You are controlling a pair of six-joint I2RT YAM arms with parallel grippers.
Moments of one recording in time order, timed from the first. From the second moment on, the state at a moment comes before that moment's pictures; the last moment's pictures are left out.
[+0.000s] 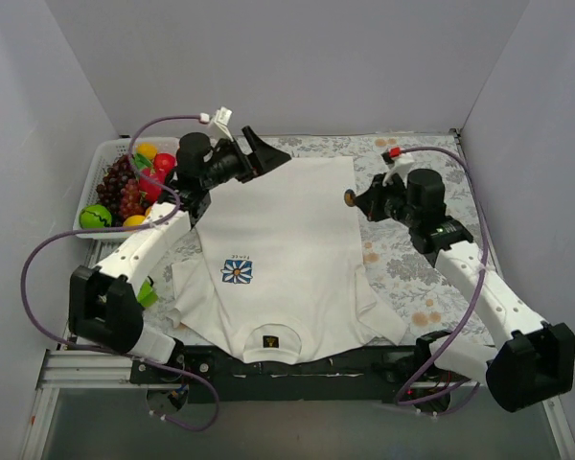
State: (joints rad) left arm -0.41 1.51 1.22 0.21 0.54 -0.84; right arm 0.28 1.09 0.87 -0.13 -0.32 0.23
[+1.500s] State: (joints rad) left arm -0.14 1.34 1.16 -0.32 0.63 -0.59; right arm 1.15 1.27 0.58 0.60 0.63 -1.05
